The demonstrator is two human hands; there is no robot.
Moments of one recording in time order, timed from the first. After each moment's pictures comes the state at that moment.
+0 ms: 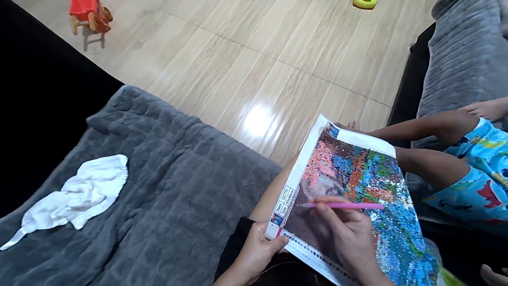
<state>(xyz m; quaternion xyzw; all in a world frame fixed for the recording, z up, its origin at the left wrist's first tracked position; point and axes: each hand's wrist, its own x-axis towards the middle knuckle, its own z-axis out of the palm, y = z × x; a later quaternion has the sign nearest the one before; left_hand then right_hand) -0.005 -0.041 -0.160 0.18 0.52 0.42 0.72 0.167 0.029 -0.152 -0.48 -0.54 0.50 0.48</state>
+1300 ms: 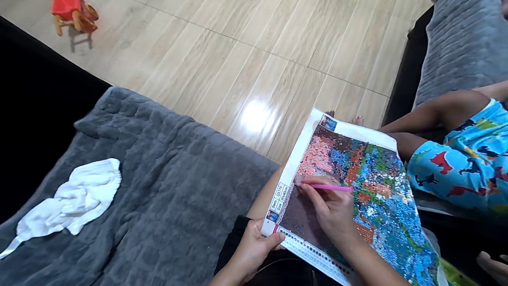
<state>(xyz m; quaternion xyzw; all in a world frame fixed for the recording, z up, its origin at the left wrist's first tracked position) -0.005 -0.037 -0.156 0.15 0.53 0.39 0.73 0.165 0.055 -0.179 -0.48 -0.68 0.33 0.43</state>
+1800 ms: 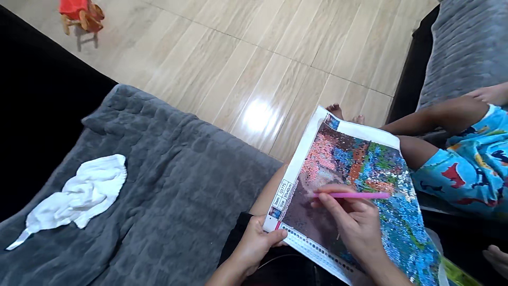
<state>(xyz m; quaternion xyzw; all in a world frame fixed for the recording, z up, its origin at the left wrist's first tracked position) -0.008 -0.038 -0.156 0.15 0.52 0.39 0.74 0.180 0.037 -0.147 -0.47 -0.60 0.46 0.45</state>
